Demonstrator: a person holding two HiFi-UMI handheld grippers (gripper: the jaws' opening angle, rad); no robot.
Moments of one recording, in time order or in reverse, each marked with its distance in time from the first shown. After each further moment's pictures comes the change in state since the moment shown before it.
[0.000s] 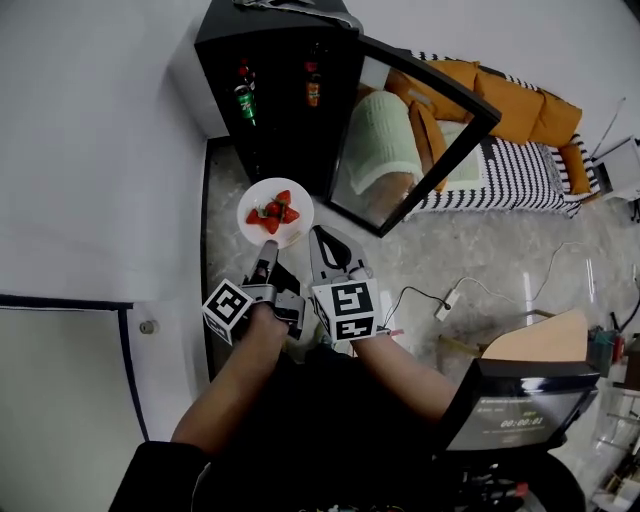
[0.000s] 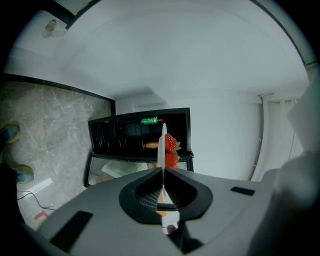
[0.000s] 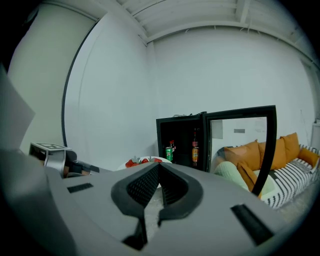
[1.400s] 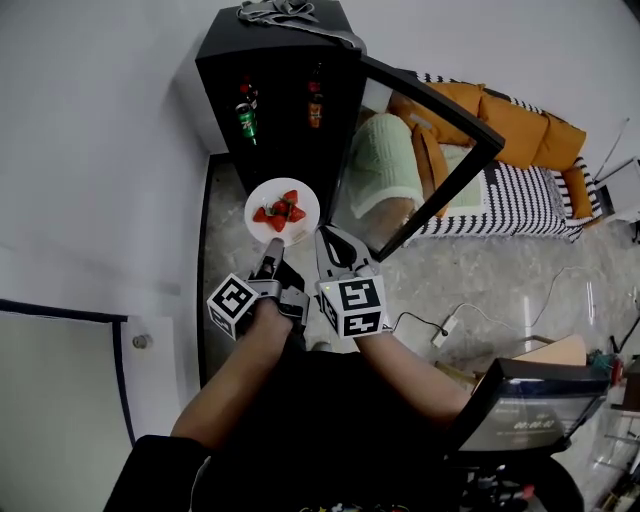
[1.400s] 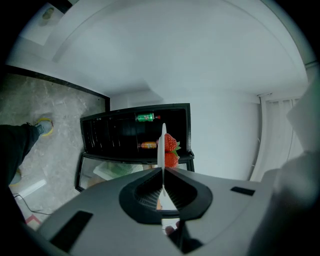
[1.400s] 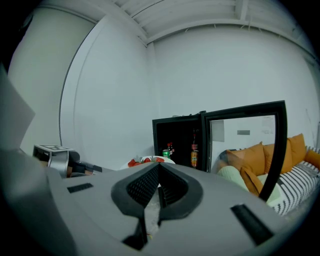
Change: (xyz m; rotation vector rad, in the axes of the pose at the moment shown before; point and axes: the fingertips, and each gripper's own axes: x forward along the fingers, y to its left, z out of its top) left arm 0.056 0.001 -0.001 0.005 -0.009 -0.051; right arm 0.035 -0.037 0.002 -0.018 -0.028 0.033
